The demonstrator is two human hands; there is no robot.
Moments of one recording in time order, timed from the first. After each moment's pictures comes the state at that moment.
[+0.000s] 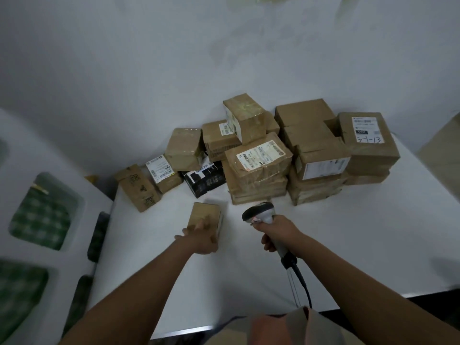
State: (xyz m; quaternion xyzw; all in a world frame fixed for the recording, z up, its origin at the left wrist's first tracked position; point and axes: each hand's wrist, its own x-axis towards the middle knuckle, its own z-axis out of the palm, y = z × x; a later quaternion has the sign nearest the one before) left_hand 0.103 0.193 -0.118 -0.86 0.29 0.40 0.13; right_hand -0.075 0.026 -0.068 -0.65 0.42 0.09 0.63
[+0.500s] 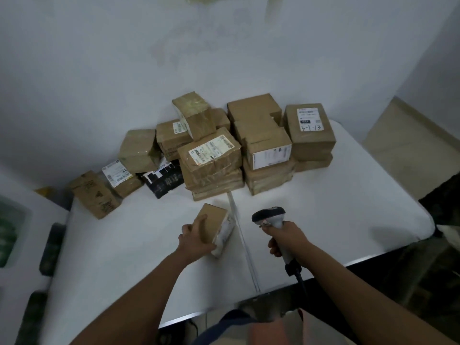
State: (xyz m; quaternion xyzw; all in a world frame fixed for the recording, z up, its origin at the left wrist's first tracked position) left_hand 0.005 0.153 -0.136 -0.88 0.23 0.37 -0.20; right_hand -0.204 -0.014 -0.075 -0.58 0.51 0.01 0.64
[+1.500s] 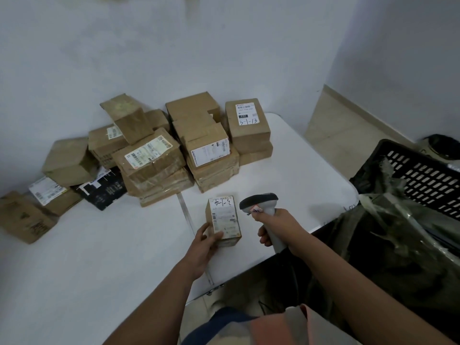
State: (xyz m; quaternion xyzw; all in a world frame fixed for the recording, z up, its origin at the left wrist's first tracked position) left_hand -0.125 0.073 -0.172 -0.59 0.04 0.59 -0.55; right_hand -0.307 -0.048 -0.031 -0.56 0.53 -0.07 0.63
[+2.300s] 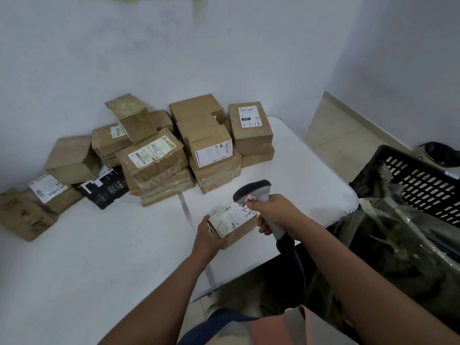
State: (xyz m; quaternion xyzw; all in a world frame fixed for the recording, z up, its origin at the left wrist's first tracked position) left_hand -0.125 0.052 -0.176 -0.78 0.29 0.39 -0.39; right_hand -0.282 -0.059 0.001 -0.61 0.51 -0.04 0.61
